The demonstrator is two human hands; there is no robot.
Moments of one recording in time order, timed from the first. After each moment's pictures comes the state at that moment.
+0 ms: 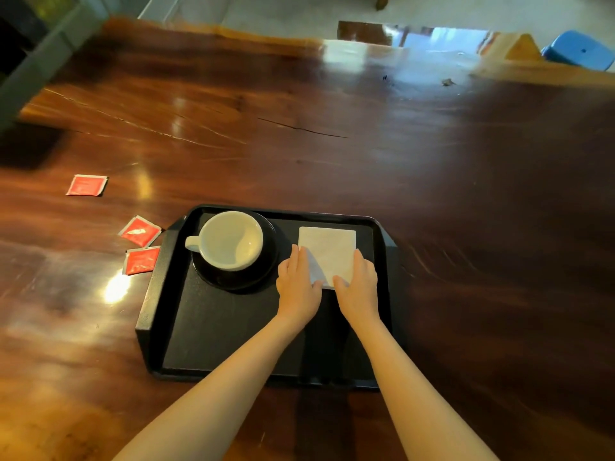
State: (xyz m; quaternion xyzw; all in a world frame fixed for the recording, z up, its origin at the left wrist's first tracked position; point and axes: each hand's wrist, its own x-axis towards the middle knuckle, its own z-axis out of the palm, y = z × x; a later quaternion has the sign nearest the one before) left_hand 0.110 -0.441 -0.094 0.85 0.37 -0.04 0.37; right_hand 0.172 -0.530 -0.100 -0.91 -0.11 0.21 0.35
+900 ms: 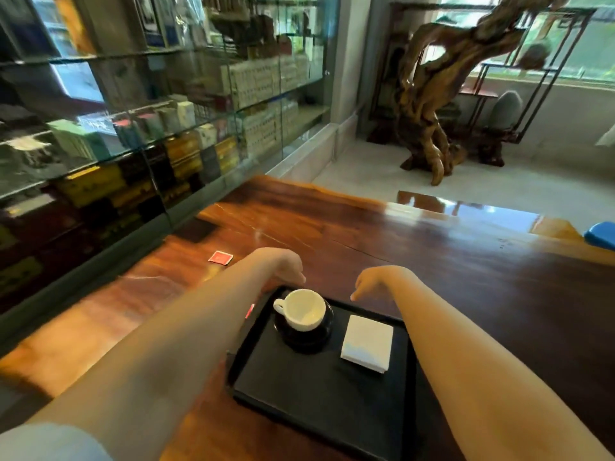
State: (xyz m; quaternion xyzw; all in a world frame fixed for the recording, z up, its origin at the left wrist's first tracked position) left_hand 0.045 -0.307 0.142 0.91 0.29 -0.26 0.13; right_hand 0.201 -0.440 0.125 -0.81 -0.46 0.34 -0.12
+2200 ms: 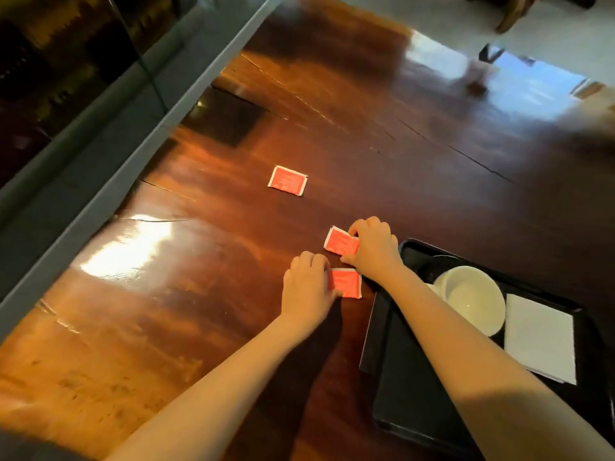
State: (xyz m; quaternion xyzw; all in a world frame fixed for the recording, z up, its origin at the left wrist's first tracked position) left_hand -0.081 -0.143 -0.118 0.85 0.39 0.03 0.34; right_hand 0.061 -0.172 -0.086 -0.89 -0.42 0.18 0.00
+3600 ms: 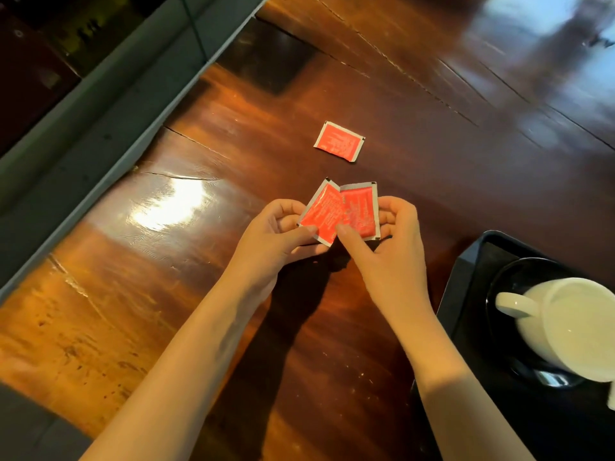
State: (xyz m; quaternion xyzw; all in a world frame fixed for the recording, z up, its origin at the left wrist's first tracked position) left_hand -0.145 -0.068 -0.097 0.41 0.39 0.20 0.80; right_hand -0.026 -0.163 -0.079 -0.81 -0.30 0.25 0.43
